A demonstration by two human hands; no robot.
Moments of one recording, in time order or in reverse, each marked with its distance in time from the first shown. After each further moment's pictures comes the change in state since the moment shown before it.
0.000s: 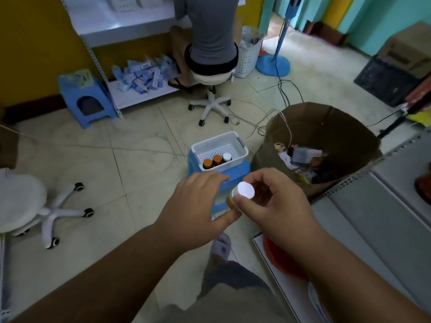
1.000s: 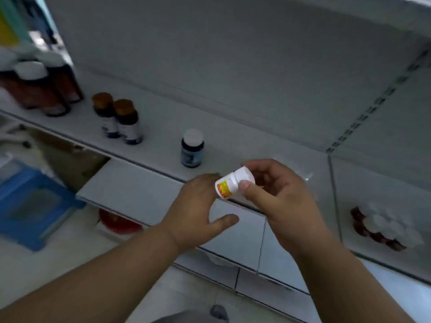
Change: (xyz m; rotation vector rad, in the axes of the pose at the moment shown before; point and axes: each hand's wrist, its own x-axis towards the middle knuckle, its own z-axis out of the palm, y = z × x) left_hand -0.224 0.570 0.283 -0.351 -0.258 0.815; right_hand -0.608 0.123 -0.366 0.469 0.764 0.386
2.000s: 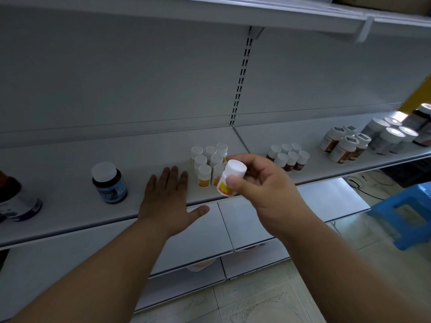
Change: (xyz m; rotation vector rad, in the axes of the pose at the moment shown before) left_hand 0.072 -0.003 0.047 0.691 -0.477 0.163; right_hand -0.062 0.006 -0.030 0.169 0.431 -0.042
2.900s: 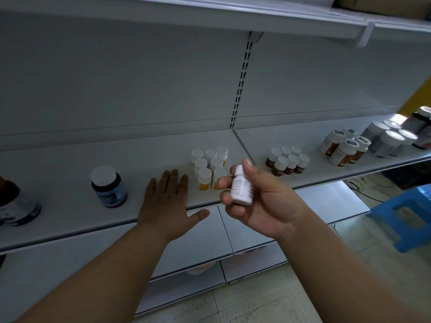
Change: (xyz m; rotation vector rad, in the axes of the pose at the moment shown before) left_hand 0.000 0.001 -0.001 -0.009 -0.001 -0.004; right_hand 0.015 0.008 -0.004 0.683 -0.284 0.365
